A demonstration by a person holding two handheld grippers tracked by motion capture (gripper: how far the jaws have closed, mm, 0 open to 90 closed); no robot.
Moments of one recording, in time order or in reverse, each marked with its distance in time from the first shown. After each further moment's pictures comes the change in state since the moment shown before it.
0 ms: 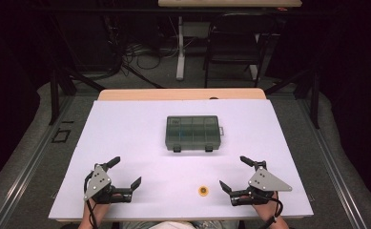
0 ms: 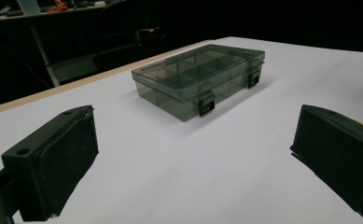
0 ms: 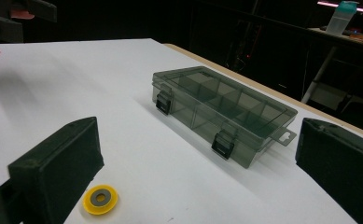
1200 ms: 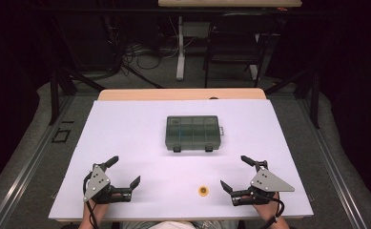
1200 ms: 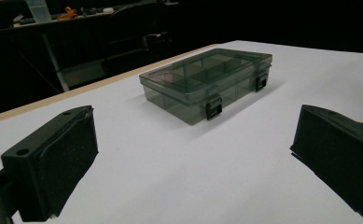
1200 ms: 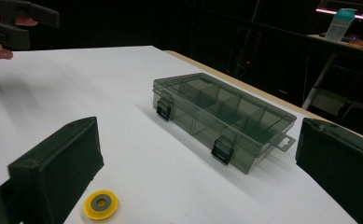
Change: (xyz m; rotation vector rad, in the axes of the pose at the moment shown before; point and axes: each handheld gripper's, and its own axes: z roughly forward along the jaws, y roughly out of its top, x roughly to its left) left arm 0.001 -0.001 -0.002 -0.018 0.034 0.006; right arm -0.001 0.000 -0.002 -0.031 0.004 0.006
